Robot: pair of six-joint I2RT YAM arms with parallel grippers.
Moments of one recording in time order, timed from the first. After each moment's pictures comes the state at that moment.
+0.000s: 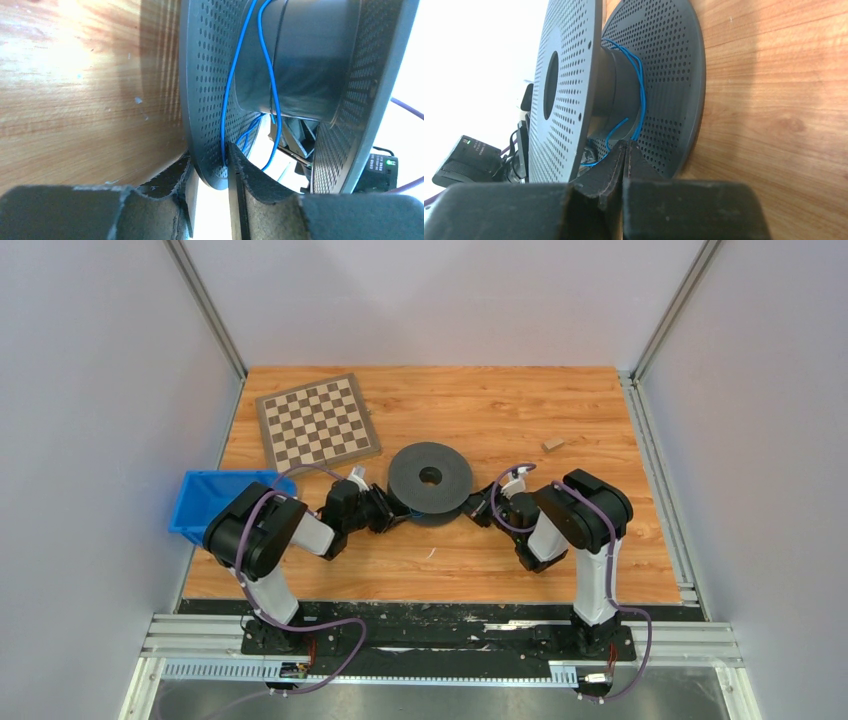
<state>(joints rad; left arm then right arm) -0.45 1.73 0.40 0.84 0.36 -1.15 0.52 2.02 0.39 1.42 -0.20 1.16</state>
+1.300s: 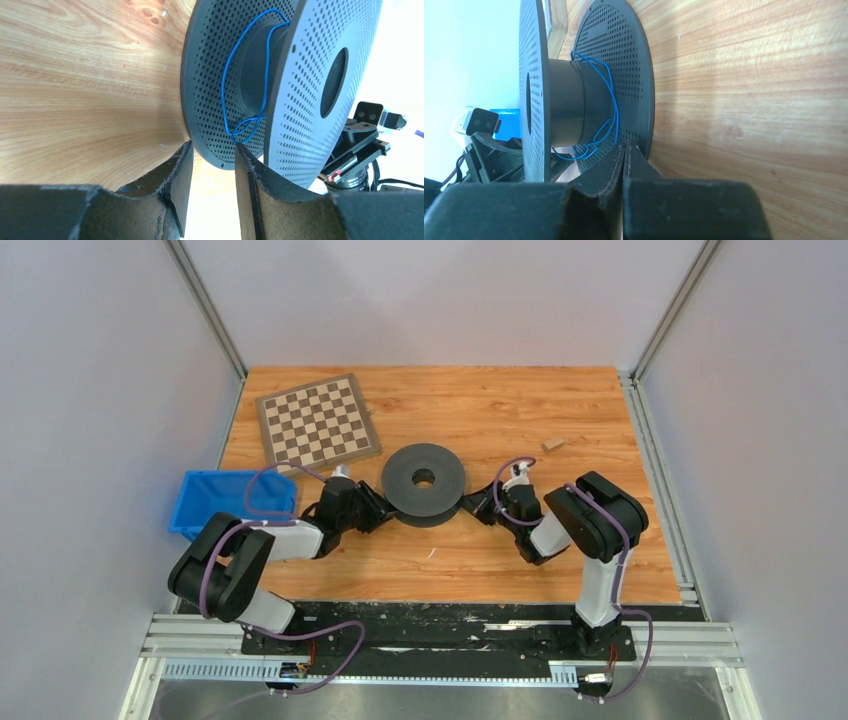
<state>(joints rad) -0.45 1.48 0.41 0.43 0.13 -1.11 0.49 1.92 0.42 1.16 -0.16 1.10</state>
